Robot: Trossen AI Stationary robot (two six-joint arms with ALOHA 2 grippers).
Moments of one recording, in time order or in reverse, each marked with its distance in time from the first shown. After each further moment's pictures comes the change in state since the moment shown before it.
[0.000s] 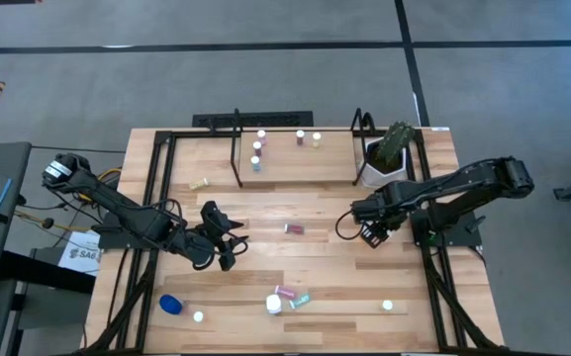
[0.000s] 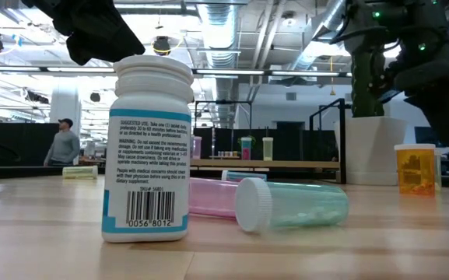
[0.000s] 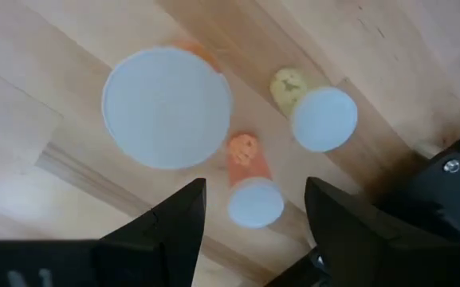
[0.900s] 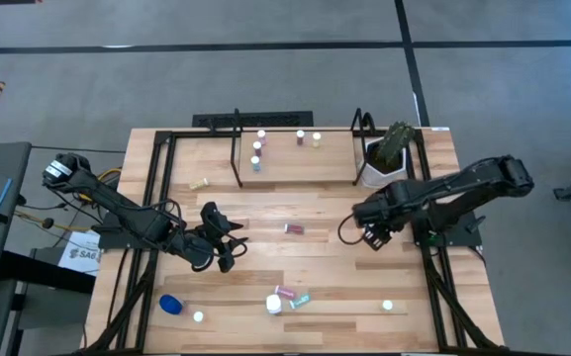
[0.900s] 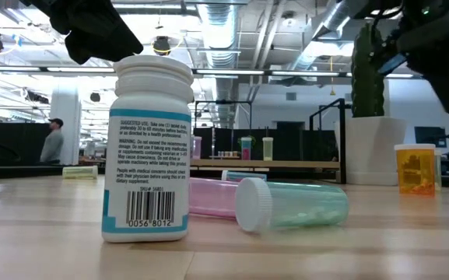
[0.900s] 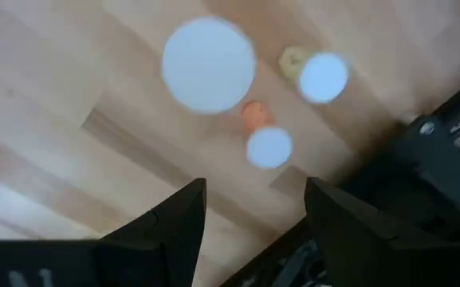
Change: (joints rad) left arm -0.015 0.000 0.000 0.002 -0.003 0.008; right arm 0.063 0.000 0.163 -0.173 0.003 0.059
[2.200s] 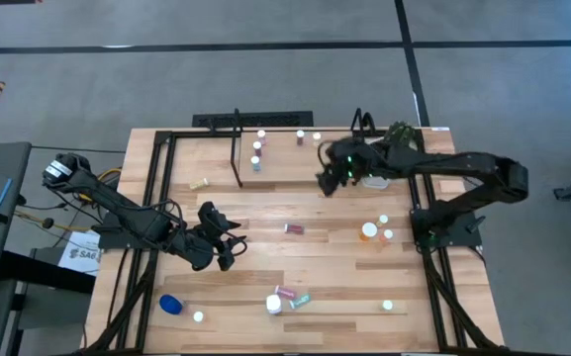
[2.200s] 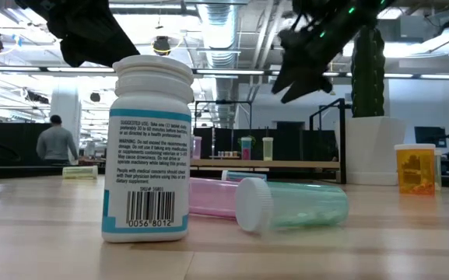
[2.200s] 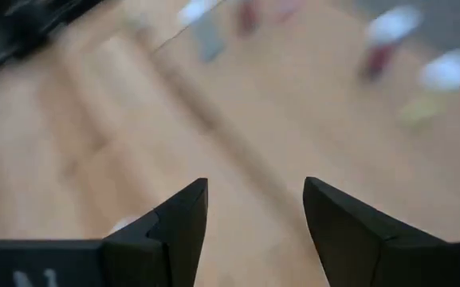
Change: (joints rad) left arm 0.000 0.000 0.000 -0.051 -0.011 -0.070; right arm -0.394 0.022 0.005 0.969 0.107 -0.553
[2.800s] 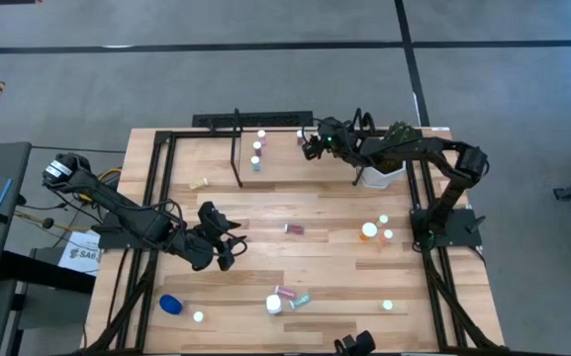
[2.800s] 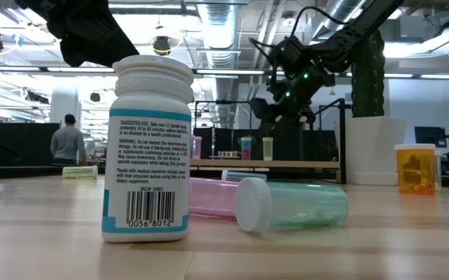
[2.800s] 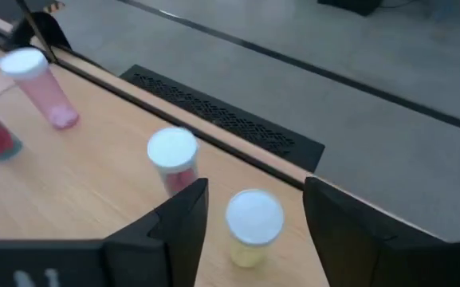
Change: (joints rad) left arm 0.000 0.000 0.000 -0.004 -0.002 0.001; right arm -0.256 0.359 -0.001 0.522 0.376 -0.138
